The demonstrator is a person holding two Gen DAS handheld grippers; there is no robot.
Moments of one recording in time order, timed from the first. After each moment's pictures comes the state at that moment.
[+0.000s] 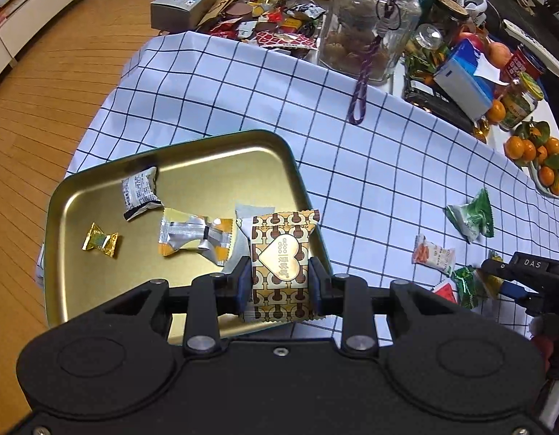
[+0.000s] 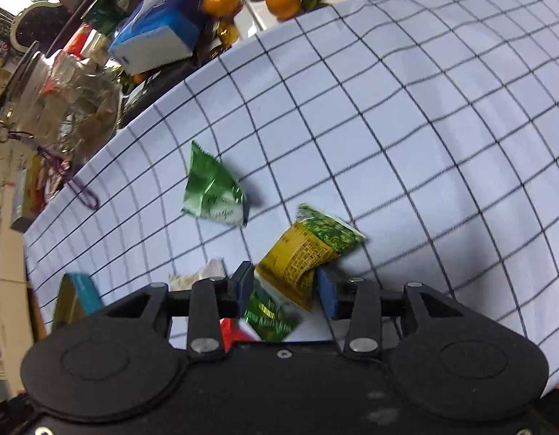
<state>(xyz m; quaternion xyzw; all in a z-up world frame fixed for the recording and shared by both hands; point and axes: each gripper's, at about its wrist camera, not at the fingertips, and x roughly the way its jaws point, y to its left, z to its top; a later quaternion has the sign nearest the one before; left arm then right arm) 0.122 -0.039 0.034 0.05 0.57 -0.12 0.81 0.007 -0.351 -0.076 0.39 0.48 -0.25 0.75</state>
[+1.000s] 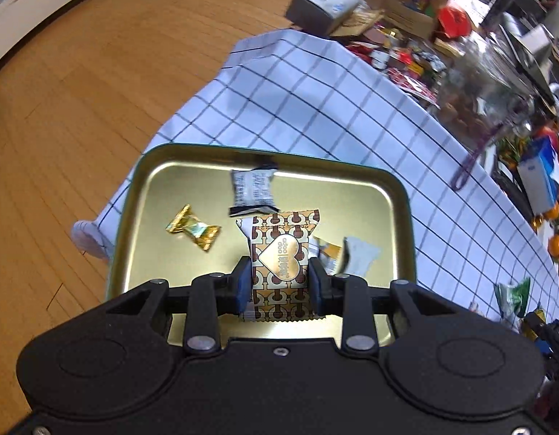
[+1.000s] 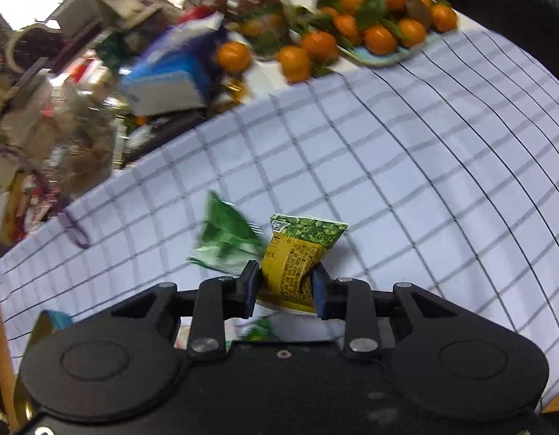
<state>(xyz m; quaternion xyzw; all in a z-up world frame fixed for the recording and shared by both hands) 0.151 0.068 0.033 -0.08 0.58 -0.01 0.81 0.020 -0.312 -0.042 0.32 0.39 -0.28 0.81</state>
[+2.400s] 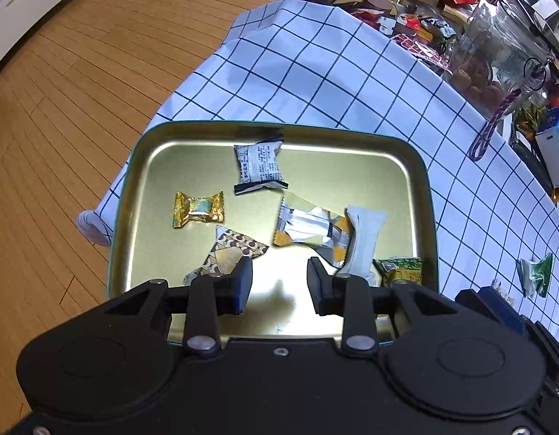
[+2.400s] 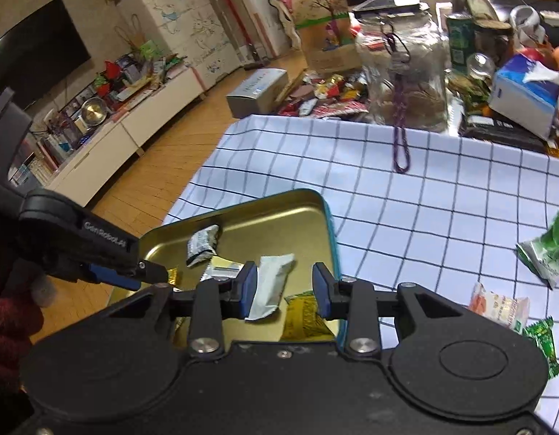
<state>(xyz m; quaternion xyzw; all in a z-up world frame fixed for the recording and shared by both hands) 0.152 0.051 0.013 -0.03 0.61 -0.01 0.79 0.057 -0.141 -0.013 0.18 0.40 0.06 0.90</state>
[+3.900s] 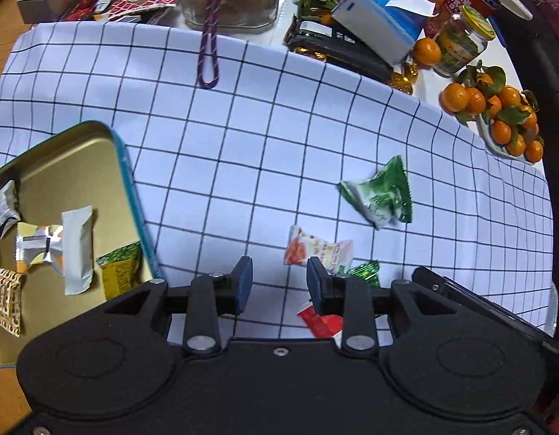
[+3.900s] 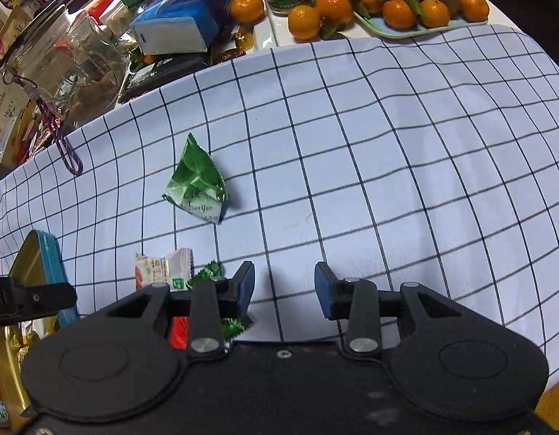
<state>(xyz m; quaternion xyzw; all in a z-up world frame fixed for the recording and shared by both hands) 0.126 -0.171 -0.002 0.06 0.63 -0.21 0.74 -0.003 -0.350 -0.060 0.29 0.50 -0.23 0.78</state>
